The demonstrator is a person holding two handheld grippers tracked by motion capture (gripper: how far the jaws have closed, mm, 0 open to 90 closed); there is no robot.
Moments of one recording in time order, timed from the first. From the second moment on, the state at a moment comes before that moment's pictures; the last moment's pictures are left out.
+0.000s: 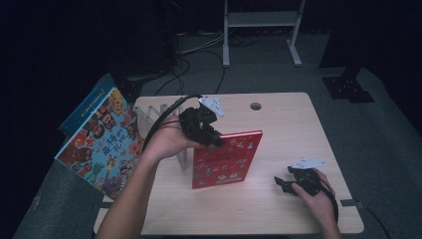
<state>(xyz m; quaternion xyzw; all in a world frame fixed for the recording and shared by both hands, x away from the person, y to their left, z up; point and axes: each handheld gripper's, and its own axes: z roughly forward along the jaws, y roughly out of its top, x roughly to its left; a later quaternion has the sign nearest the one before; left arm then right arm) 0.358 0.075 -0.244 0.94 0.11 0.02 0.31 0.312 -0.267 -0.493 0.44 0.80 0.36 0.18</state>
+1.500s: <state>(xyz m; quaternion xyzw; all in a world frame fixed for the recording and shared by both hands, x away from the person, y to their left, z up) 0.317 0.272 -0.179 0.88 0.26 0.11 0.39 0.324 -0.270 -0.504 0.47 0.79 0.34 0.20</state>
